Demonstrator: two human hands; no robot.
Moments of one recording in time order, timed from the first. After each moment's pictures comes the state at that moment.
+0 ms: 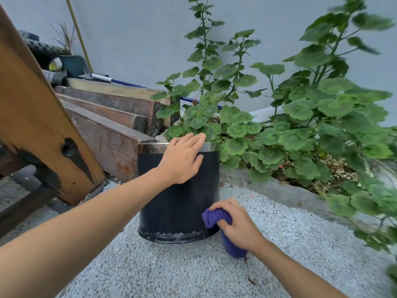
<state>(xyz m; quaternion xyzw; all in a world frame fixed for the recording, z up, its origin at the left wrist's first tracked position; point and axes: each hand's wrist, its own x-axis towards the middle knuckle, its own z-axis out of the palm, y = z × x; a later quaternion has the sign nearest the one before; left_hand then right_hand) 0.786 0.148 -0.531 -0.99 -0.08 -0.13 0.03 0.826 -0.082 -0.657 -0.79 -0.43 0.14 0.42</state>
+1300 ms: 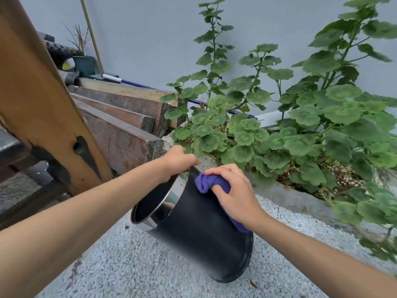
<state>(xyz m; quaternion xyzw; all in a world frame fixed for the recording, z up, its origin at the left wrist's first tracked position) 0.769 0.146 -0.501 -0.82 -0.35 -0.03 -0.45 0.825 -0.046 -0.561 -0.74 -0.45 0.04 0.50</state>
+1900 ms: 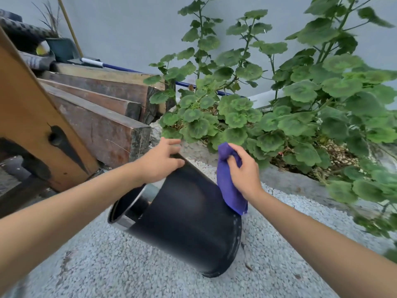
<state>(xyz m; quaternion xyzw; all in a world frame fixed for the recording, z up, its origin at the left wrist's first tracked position) 0.737 0.134 -0.507 -0.91 -0.22 0.03 -0.36 0.894 -0.040 -0.625 -0.77 -0.26 0.03 0.58</state>
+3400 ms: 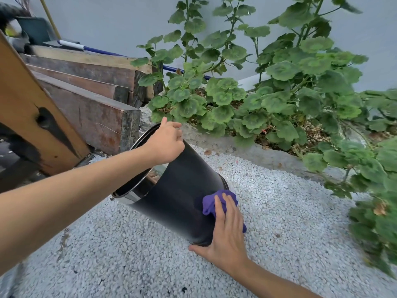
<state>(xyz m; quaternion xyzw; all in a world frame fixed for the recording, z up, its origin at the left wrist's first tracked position) 0.736 0.100 -0.510 -0.96 -0.18 0.03 -0.22 0.704 -0.137 -0.715 -0.89 -0.37 -0.06 0.25</state>
